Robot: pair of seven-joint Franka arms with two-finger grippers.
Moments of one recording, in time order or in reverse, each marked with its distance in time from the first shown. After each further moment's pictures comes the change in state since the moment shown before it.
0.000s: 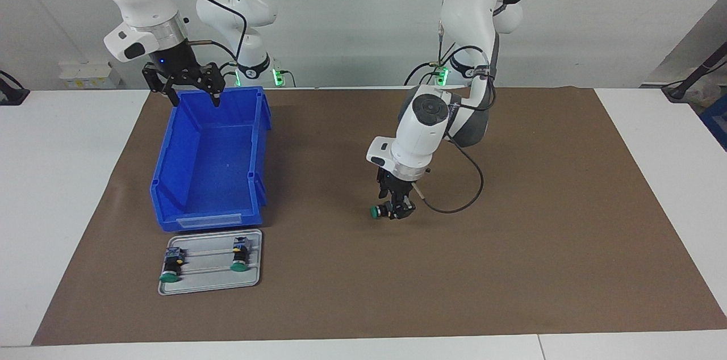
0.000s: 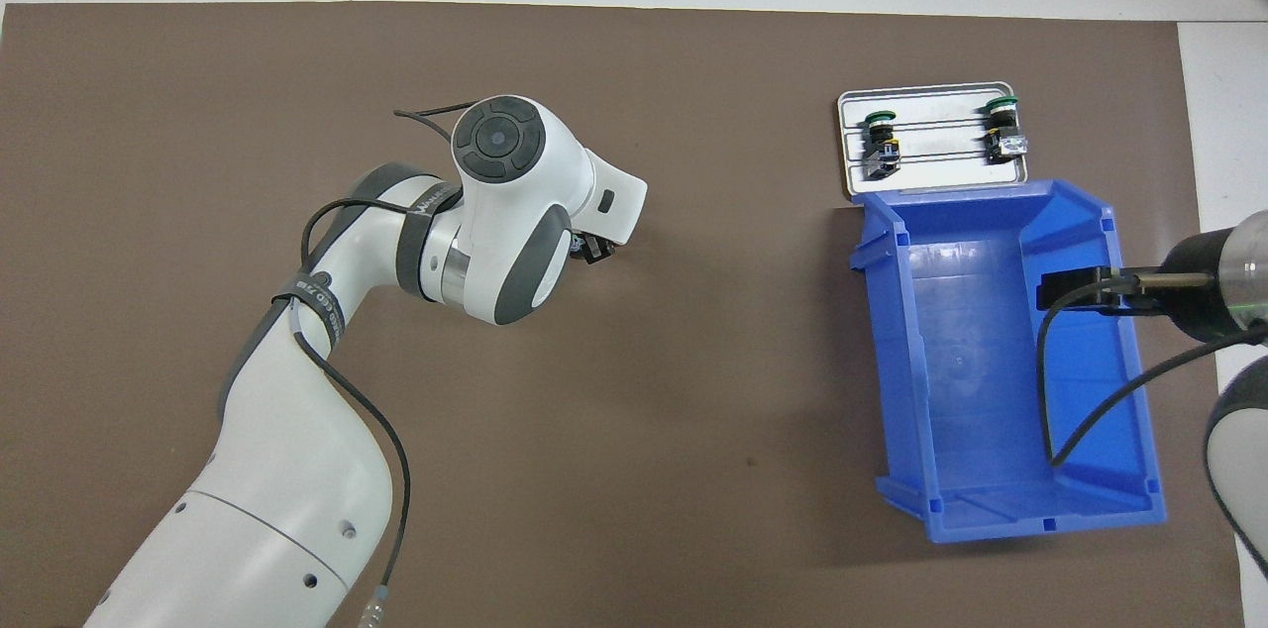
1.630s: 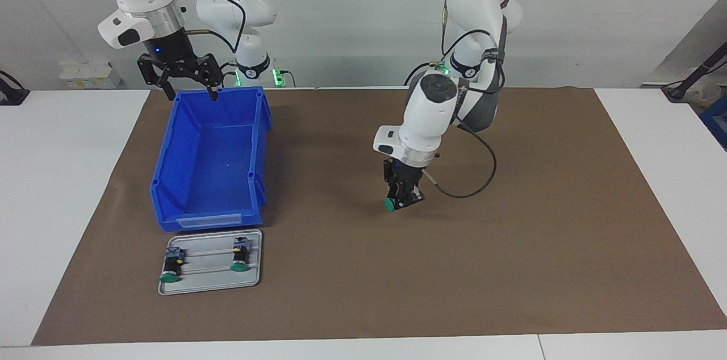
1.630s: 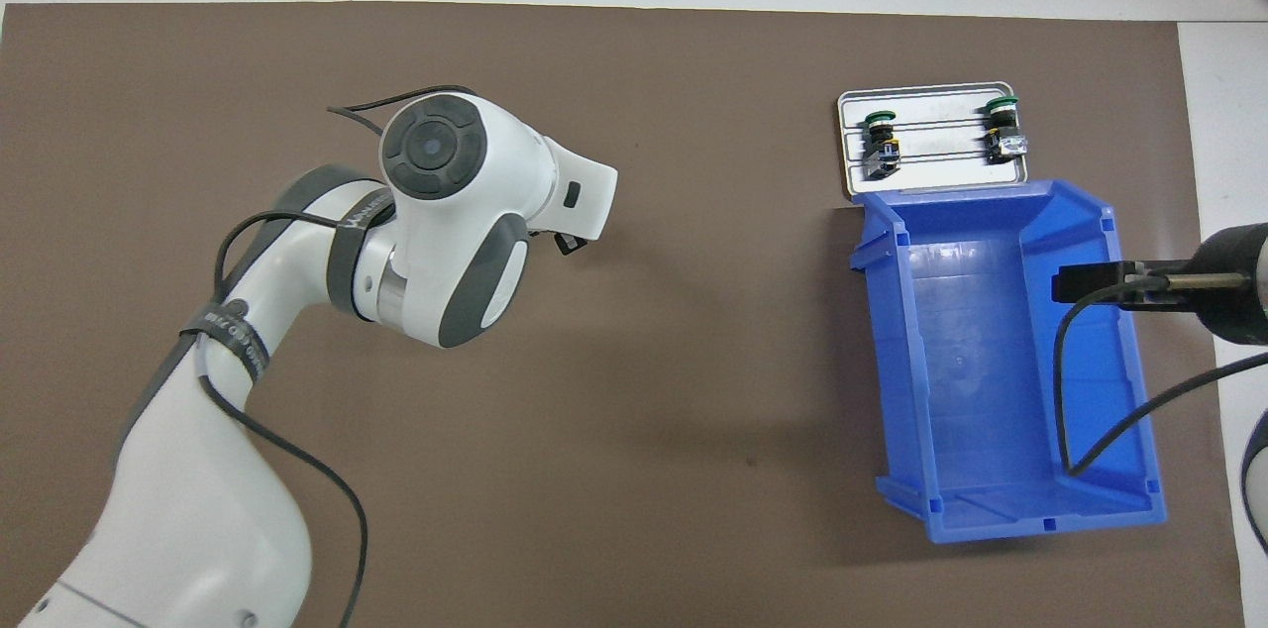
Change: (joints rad) left arm 0.031 -0.214 0.020 -0.137 -0.003 0.007 -0.031; right arm 0.002 -0.023 0.011 0.033 0.000 -0.001 0.000
